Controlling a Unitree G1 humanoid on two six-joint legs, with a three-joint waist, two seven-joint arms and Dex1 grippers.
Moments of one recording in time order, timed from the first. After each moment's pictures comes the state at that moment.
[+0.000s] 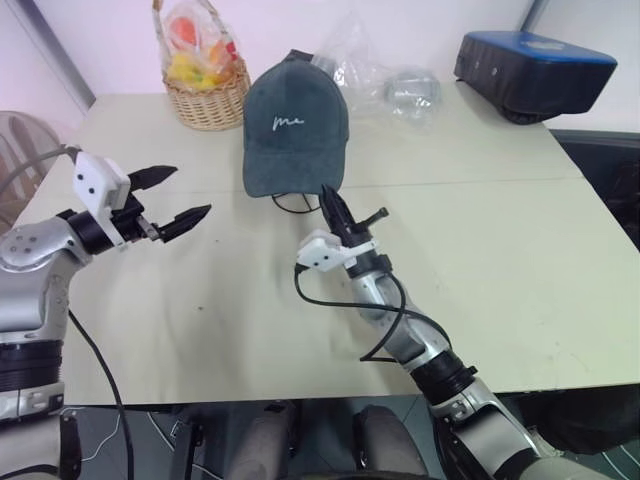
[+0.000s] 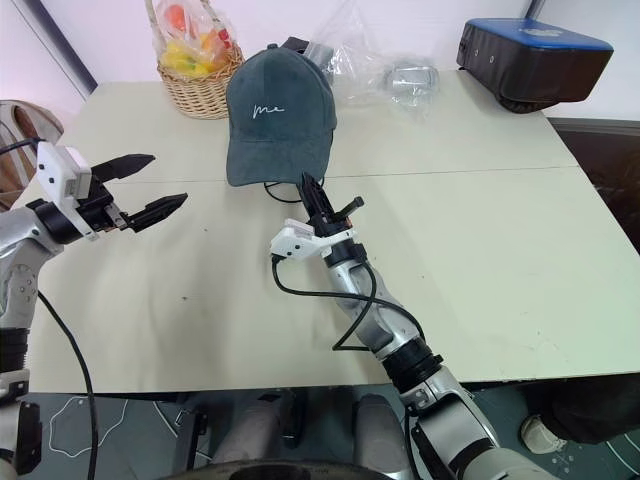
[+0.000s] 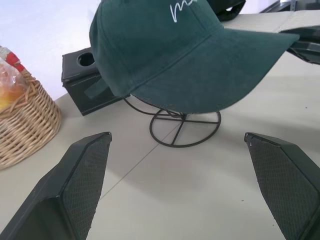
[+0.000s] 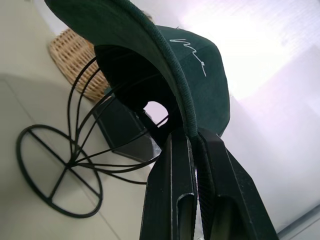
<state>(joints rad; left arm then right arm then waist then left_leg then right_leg) -0.39 0.80 0.26 0.07 -0.47 0.19 -0.96 -0.45 -0.14 0.42 0.15 -0.80 -0.10 -0.27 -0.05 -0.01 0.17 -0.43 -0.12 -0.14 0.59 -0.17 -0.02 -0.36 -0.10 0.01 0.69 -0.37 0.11</state>
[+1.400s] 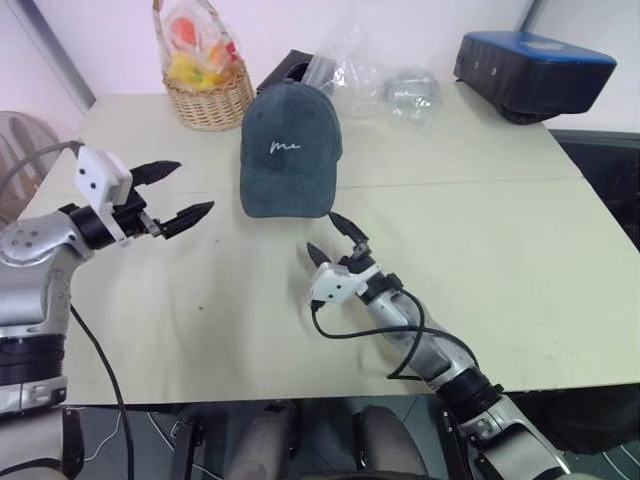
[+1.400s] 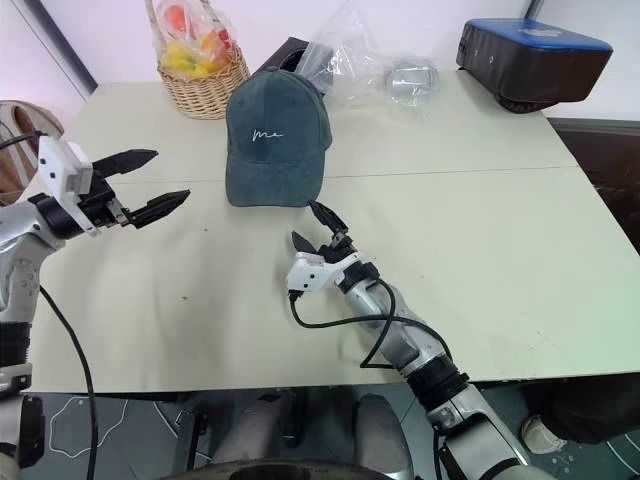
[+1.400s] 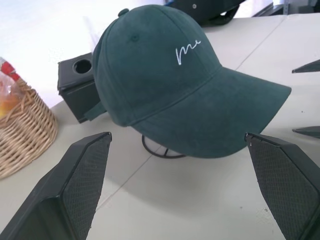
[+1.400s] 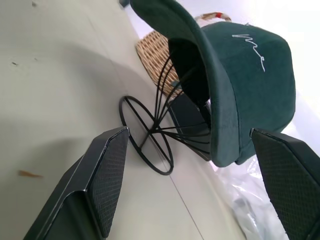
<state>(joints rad) -0.42 0.79 0.25 0.09 -0.46 0.19 -0.99 -0.32 -0.31 0.41 0.06 -0.66 -0.23 0.01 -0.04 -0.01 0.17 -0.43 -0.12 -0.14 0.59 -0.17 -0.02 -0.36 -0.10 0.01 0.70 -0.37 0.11</state>
